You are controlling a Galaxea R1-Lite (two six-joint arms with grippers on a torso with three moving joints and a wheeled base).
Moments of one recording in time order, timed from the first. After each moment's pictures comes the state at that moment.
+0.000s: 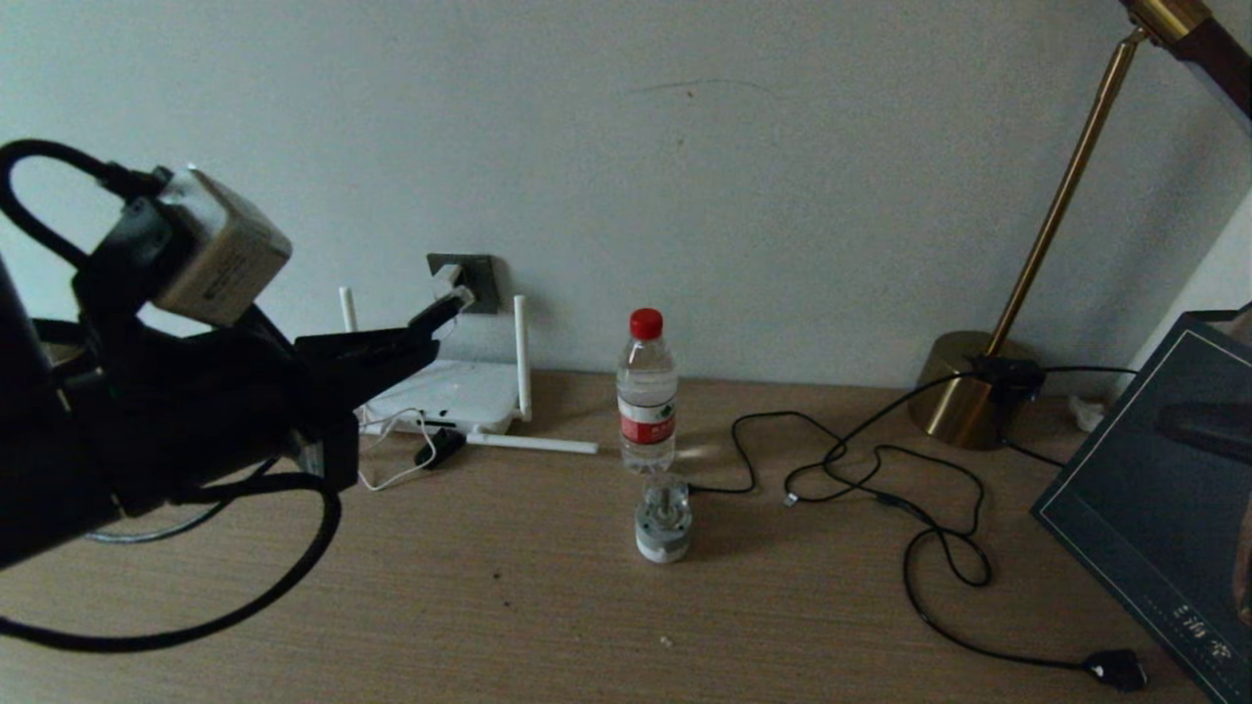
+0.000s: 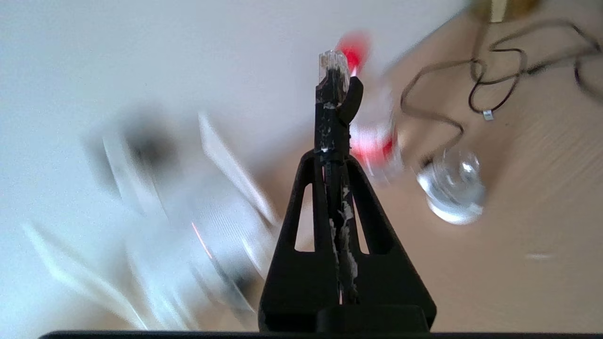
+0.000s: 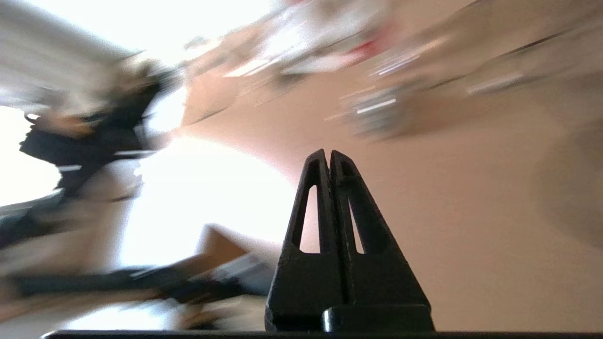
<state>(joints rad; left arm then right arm) -0.41 1.29 -0.78 -0.45 -0.17 0.51 0.33 0.98 -0.97 0.24 0.39 0.69</state>
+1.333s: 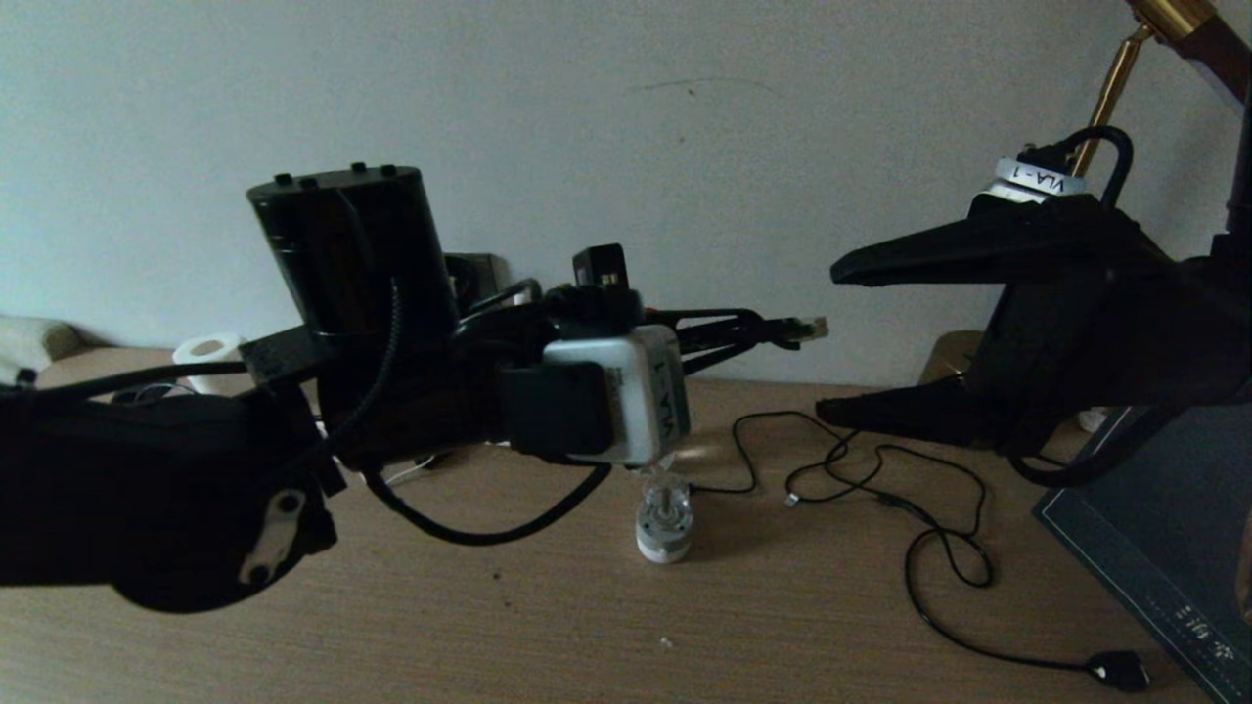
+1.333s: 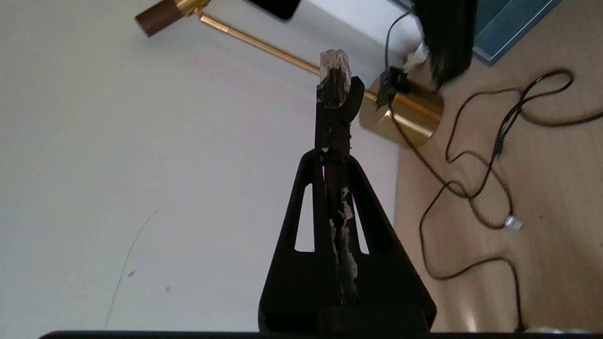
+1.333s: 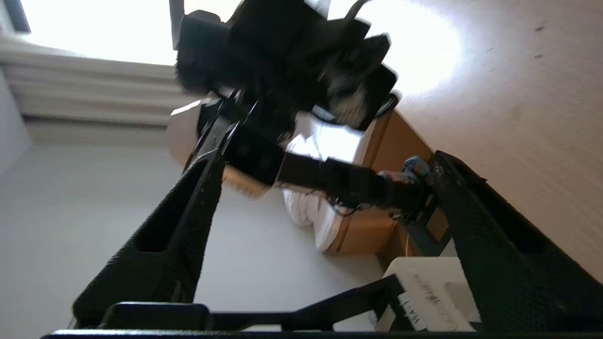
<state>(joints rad) -0.71 1.71 -1.06 -0.73 -0.53 1.23 0.45 1.43 -1.13 -0.08 0.90 1.06</state>
